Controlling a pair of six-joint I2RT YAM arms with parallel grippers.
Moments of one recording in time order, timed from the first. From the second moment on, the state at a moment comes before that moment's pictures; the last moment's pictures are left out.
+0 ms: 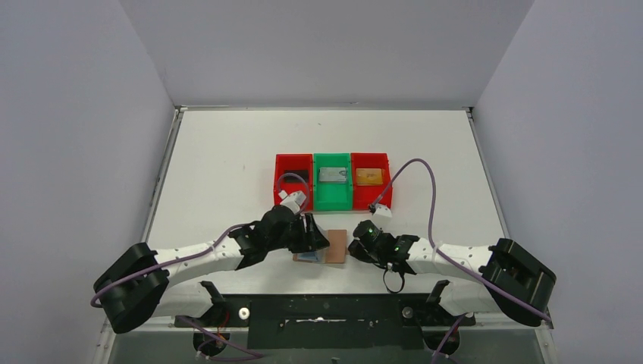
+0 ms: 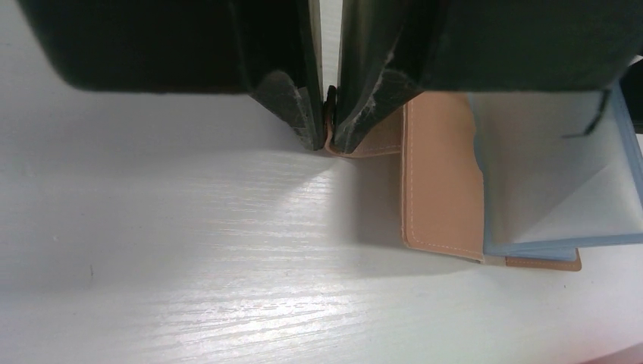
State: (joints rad) left arm -0.90 1.22 0.50 0.08 0.07 -0.94; right arm 0.95 1.26 0.44 -0.11 0.30 1.04
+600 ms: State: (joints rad) left arm -0.96 1.45 0.57 0.21 0.14 -0.92; right arm 0.94 1.03 0.44 -0.20 0.33 1.06
